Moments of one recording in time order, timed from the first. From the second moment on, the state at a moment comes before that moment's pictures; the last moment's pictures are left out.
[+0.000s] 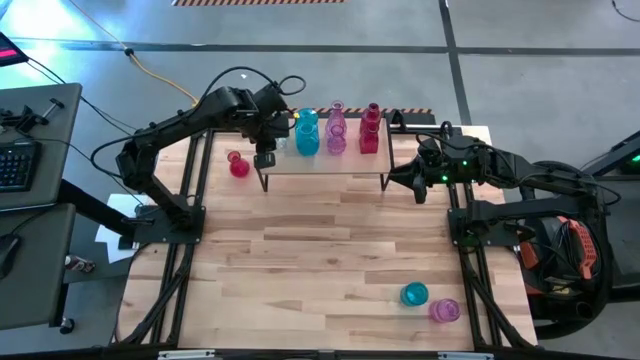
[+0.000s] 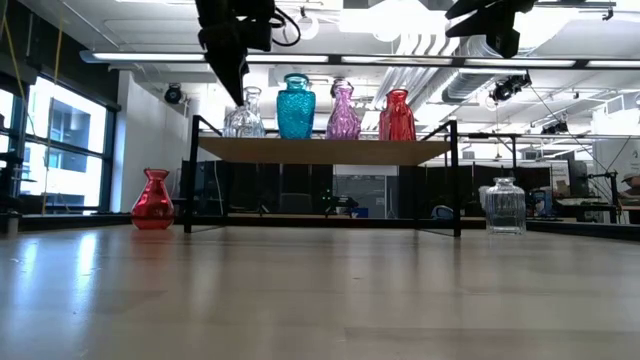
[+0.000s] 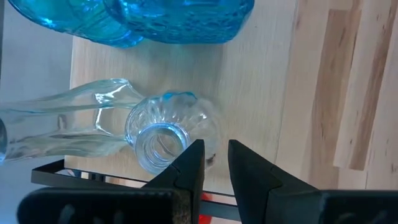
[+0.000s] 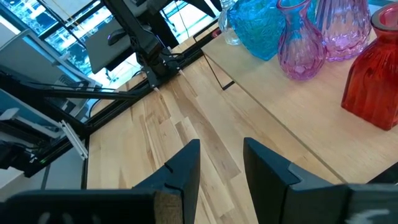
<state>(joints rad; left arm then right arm) 0.54 1.60 1.63 -1.26 -0.01 0.43 -0.19 0.80 0.91 -0.52 -0.04 0.49</state>
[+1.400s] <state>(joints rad) 0.04 1.41 1.63 -1.34 0.11 -0.06 -0.19 0.80 0.91 -0.52 -0.04 0.49</state>
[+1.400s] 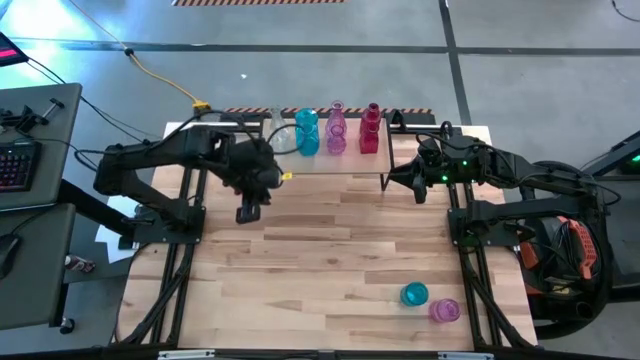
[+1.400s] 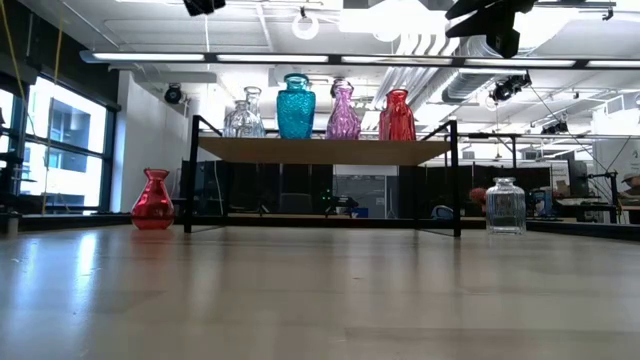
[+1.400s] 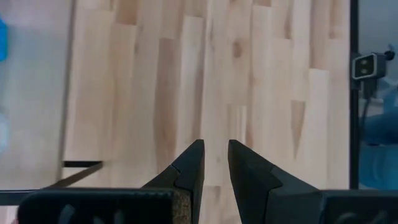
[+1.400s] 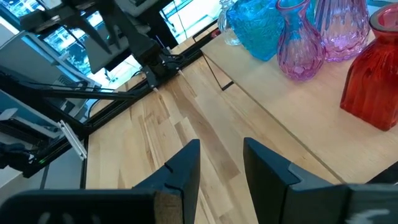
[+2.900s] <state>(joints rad) -0.29 1.41 1.63 -1.52 0.01 -0.23 0.33 1.02 0.91 -0.66 -0.07 1.68</state>
